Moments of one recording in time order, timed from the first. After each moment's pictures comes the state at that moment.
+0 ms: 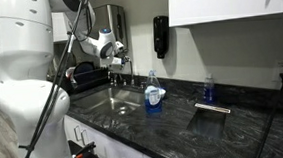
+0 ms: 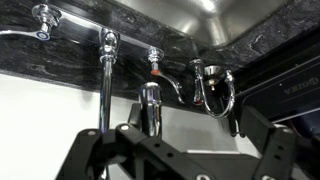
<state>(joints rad) 0.03 0.21 0.46 -2.11 0.32 3.04 -0.39</state>
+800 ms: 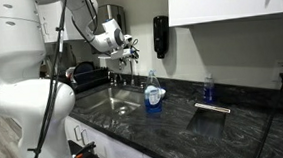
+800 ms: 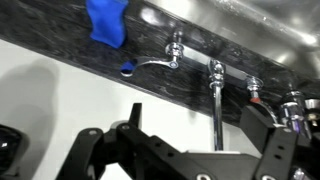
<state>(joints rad) 0.24 0.06 0.02 -2.13 -0.34 2.78 0.15</state>
